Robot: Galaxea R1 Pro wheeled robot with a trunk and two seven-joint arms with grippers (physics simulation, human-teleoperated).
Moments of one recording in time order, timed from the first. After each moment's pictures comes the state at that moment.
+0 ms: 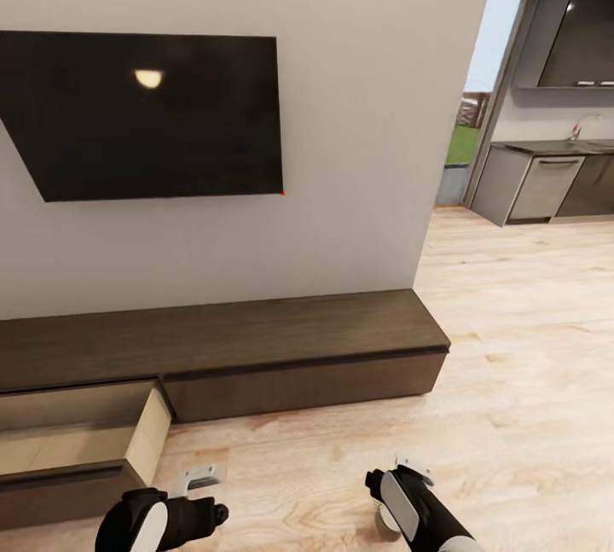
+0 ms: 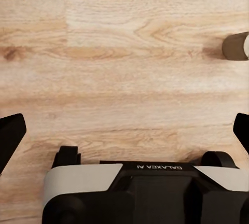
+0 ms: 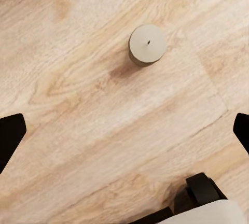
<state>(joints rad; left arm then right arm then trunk) -0.08 0.01 -0.05 -1.42 0.40 1.04 0.22 -0.50 0.14 0.01 -0.48 -0.44 0.34 -0.45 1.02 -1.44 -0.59</state>
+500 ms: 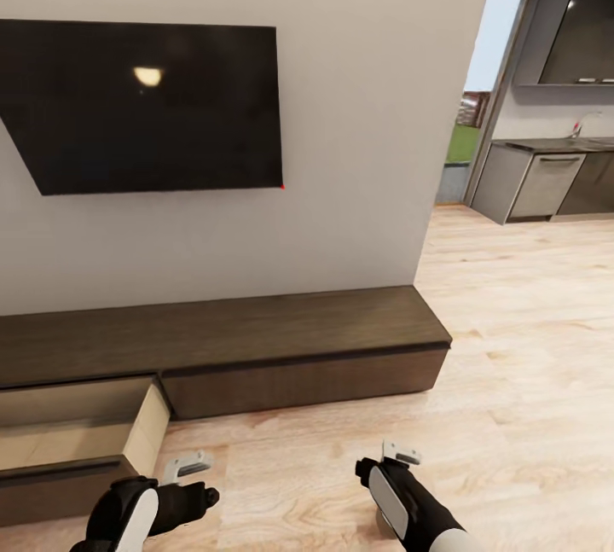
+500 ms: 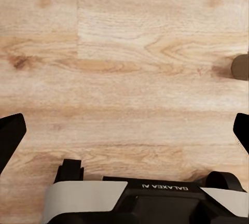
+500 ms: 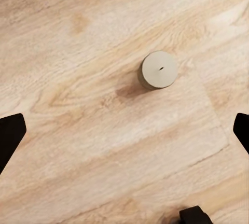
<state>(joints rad) -0.11 0.02 0.01 -1.42 0.39 1.04 0.22 -0.51 0.14 0.16 -0.51 -0.44 0.34 -0.46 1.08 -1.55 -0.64</state>
